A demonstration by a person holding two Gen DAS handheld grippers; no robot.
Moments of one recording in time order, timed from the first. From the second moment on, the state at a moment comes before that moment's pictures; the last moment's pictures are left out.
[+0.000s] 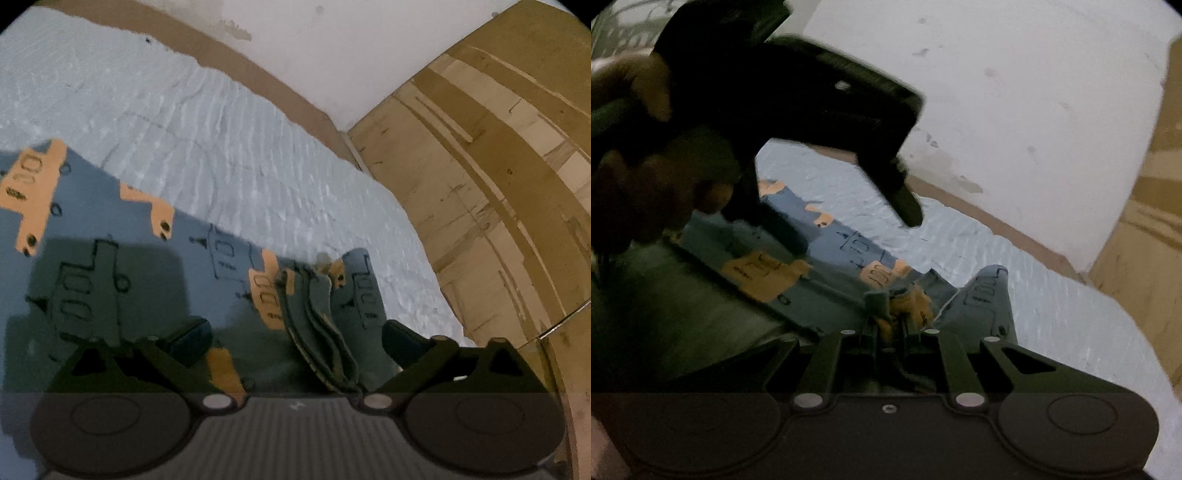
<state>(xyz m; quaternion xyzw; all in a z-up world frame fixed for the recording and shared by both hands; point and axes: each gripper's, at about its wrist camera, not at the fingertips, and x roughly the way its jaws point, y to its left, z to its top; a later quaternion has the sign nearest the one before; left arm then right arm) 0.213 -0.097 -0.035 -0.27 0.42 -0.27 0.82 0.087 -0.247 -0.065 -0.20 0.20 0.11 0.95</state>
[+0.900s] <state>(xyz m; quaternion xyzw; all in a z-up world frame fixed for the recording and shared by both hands) 0.257 -0.137 -0.048 -0.28 0.48 -0.25 0.79 0.089 -0.249 -0.056 -0.15 0.18 0.10 0.97</state>
